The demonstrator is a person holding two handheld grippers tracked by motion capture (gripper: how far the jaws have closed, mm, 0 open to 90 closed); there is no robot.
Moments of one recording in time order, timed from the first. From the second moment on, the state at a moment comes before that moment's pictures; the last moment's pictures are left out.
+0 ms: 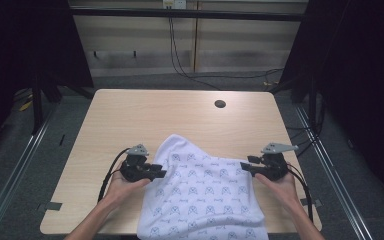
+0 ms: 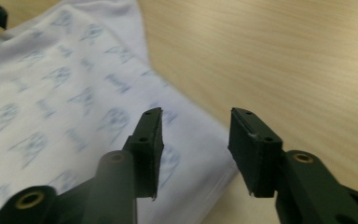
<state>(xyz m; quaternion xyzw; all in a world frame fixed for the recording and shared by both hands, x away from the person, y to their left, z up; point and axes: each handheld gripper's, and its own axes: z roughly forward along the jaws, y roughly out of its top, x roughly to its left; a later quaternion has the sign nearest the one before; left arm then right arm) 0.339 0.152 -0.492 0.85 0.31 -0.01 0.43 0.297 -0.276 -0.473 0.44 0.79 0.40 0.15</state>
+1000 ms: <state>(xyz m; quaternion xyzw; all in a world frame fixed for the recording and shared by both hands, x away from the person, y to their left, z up) 0.301 0.166 -0.483 0.86 0.29 -0.03 0.42 0.206 -0.234 -0.472 0.35 0.83 0.44 0.06</state>
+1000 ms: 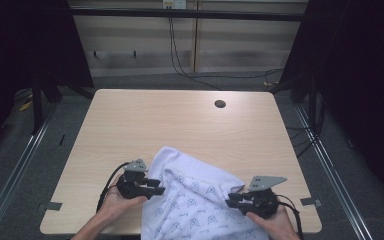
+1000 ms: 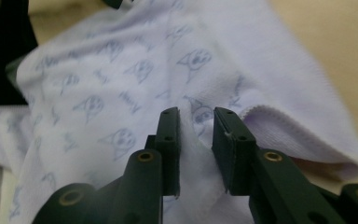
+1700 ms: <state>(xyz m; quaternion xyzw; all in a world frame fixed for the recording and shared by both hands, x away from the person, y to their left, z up) 0.391 0.180 -0.495 0.82 0.37 0.02 0.43 0.297 -0.268 -0.494 0.44 0.80 0.38 0.10</state>
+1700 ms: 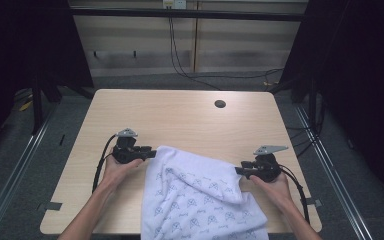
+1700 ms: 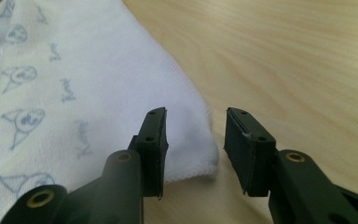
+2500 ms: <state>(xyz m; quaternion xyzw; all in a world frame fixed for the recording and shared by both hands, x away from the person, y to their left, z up) 0.381 0.188 -0.425 0.80 0.33 0.09 0.50 0.316 -0.288 -0.404 0.42 0.75 0.47 0.18</state>
